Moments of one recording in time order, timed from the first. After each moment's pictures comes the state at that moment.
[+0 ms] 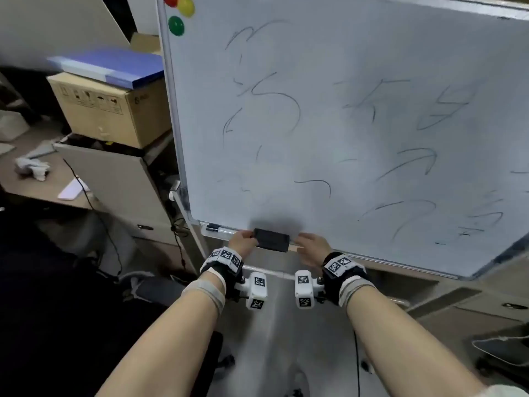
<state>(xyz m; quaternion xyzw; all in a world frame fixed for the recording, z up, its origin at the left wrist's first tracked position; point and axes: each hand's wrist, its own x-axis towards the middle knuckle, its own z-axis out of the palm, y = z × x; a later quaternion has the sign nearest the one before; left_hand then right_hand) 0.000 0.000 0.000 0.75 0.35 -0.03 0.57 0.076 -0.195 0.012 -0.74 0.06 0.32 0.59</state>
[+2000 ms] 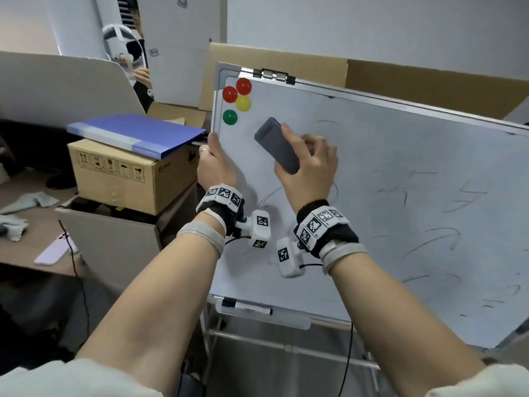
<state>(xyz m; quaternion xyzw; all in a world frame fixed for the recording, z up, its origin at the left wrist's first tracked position) 0.118 0.166 0.277 0.66 0.36 0.43 0.49 0.139 -0.002 0.283 -0.80 -0.24 -0.46 0.31</state>
